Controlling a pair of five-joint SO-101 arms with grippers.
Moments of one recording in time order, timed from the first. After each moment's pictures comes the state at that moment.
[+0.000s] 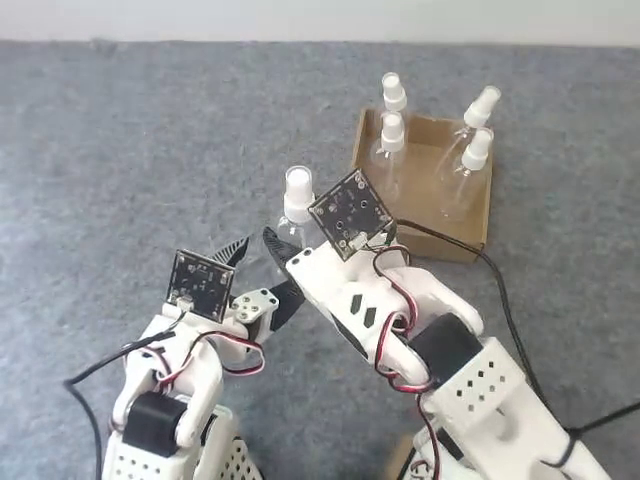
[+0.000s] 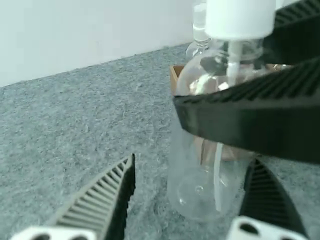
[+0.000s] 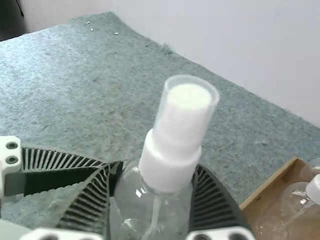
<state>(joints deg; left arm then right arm) 11.1 -100.4 79.6 58.9 0.7 -43.0 -52.7 45.5 38.6 2.9</state>
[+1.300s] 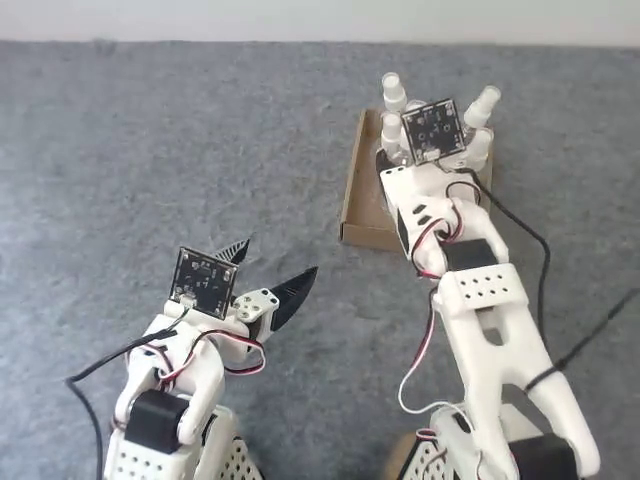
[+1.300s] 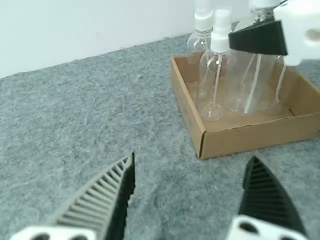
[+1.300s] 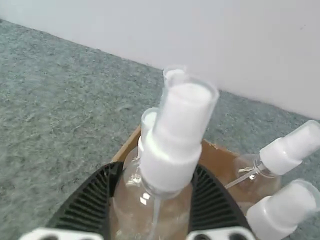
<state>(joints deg) 10.9 -100.1 80.7 58.9 0.7 -14.2 -26.6 46.6 14.0 9.0</state>
